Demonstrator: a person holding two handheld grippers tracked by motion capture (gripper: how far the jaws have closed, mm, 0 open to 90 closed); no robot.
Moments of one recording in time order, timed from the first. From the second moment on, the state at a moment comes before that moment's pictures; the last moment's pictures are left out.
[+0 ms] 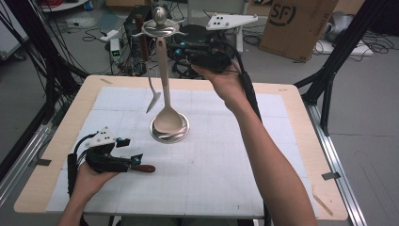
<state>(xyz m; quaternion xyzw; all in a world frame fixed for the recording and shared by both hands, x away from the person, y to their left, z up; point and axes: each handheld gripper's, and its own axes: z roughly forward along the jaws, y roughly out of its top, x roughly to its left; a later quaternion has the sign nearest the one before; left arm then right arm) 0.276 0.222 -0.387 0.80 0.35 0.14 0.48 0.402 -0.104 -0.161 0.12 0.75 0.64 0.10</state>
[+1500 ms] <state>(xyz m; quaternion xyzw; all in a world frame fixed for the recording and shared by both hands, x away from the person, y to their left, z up) 0.276 0.221 -0.387 0.80 0.35 0.14 0.47 0.399 -0.068 -0.158 0.10 0.75 0.64 0.11</state>
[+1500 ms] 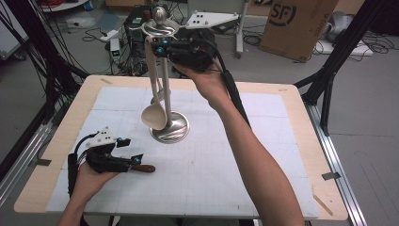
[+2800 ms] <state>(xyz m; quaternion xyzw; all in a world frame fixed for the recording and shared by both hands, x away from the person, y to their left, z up) 0.276 0.220 -0.387 0.80 0.35 0.14 0.47 0.404 -0.120 -0.154 0.13 0.74 0.65 0.13</state>
